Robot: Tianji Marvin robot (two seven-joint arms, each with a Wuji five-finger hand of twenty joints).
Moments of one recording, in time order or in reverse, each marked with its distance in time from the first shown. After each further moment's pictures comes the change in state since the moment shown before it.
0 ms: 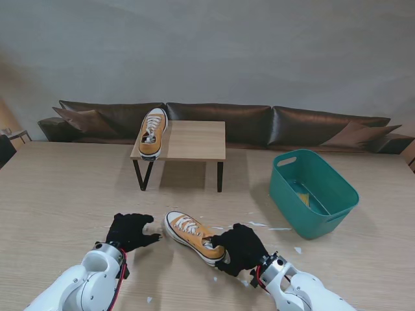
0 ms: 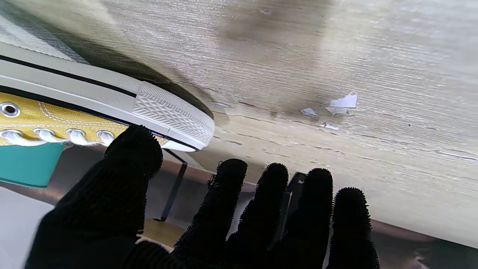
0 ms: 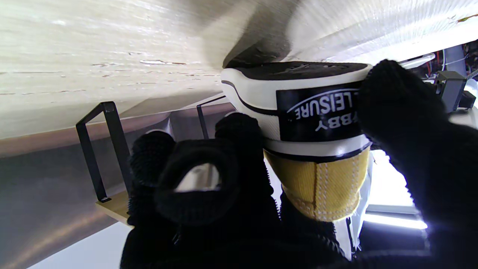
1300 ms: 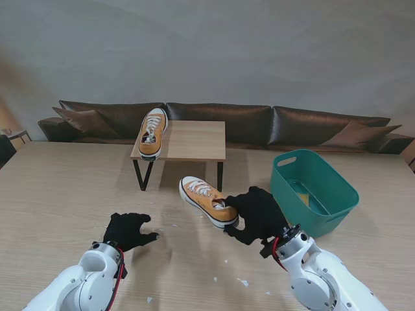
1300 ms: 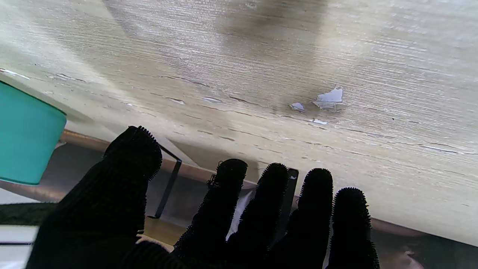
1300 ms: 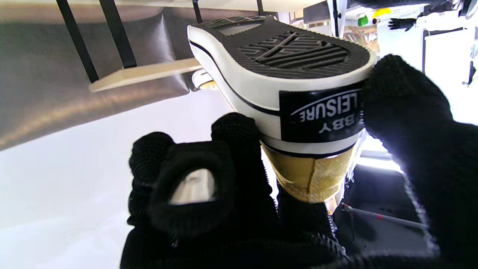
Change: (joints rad) left arm 0.011 0.000 -0.016 -0.014 0.004 0.016 -0.006; right arm -0.126 -0.018 0.281 -0.337 0.045 -0.039 0.112; left_hand 0.000 0.012 -0.015 0.000 0.000 0.000 0.000 0.000 0.000 0.001 0.000 0.000 0.000 0.000 0.000 0.000 -0.001 0.000 0.000 0.000; right_hand 0.000 -0.037 0.009 -0.021 0.025 0.054 -0.008 -0.048 0.026 0.020 -0.018 0.011 0.009 0.030 0.020 0.027 0.000 0.000 0.000 0.019
